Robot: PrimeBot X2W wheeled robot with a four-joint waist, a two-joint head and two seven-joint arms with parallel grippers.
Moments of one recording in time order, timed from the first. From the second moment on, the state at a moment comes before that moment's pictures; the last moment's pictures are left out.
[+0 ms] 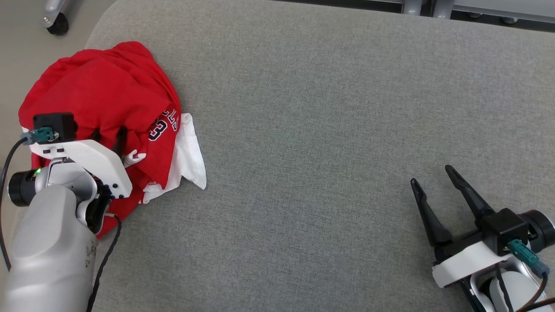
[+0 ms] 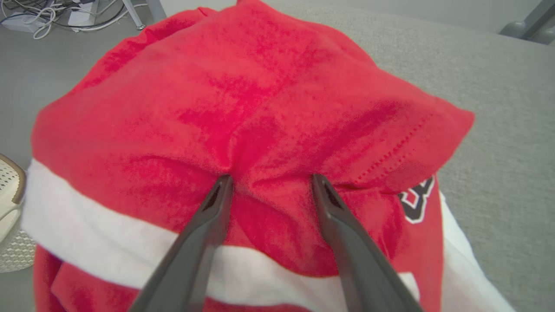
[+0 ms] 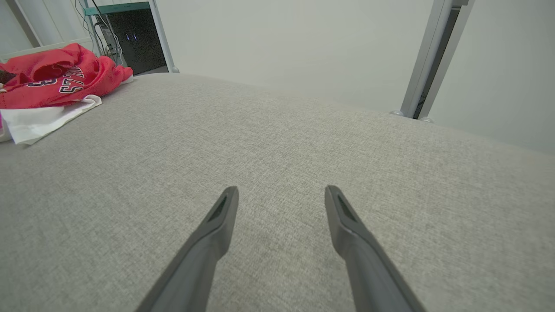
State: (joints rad) left arm -0.68 0.20 -0.03 0.85 -0.32 -0.13 0.14; right arm -0.18 -0.20 0.18 0.22 0.09 0.13 -0.26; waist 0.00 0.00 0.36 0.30
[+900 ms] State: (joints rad) left arm -0.61 0.21 -0.19 0.24 -0.50 -0.13 0.12; right arm -0.10 -0.07 0.14 0.23 0.13 0.13 -0.26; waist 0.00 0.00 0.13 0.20
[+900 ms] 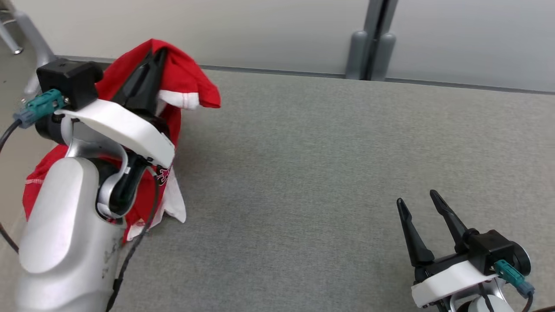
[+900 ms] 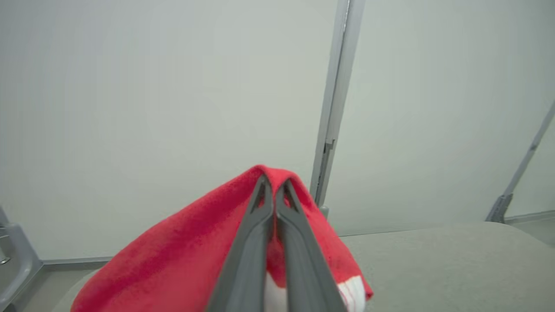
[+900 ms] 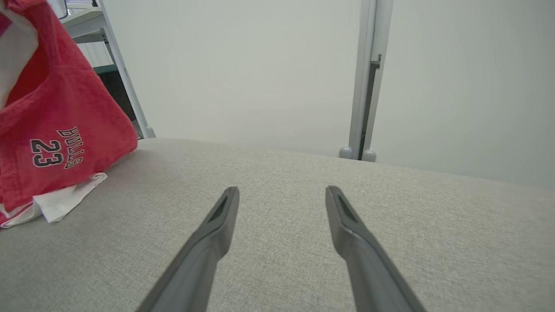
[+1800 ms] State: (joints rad) left arm -0.55 0.05 -0.45 0.13 -0.72 -0.05 0.16; right arm -0.10 -0.05 0.09 0.19 0.22 0.13 -0.26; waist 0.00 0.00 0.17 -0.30
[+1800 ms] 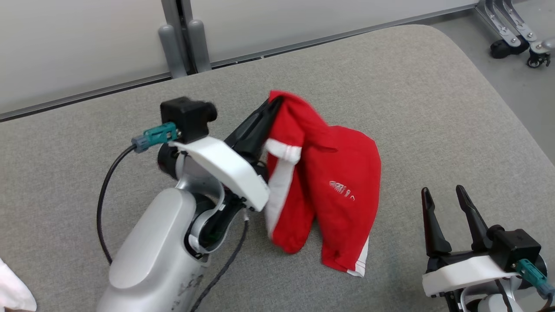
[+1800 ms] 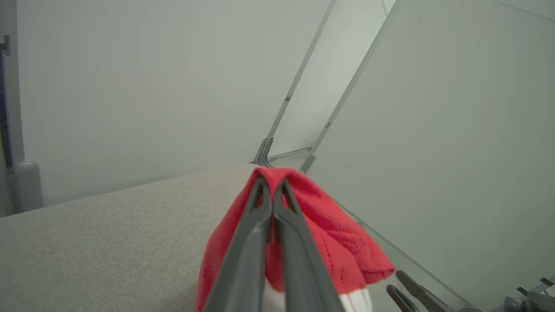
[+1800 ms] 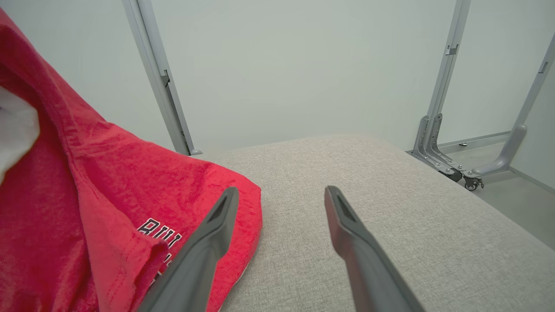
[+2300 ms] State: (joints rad) left arm -0.47 0.13 -0.39 0.62 -0.69 -0.10 -0.13; right arm -0.07 -0.05 0.08 0.20 0.19 0.13 -0.26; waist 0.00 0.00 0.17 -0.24
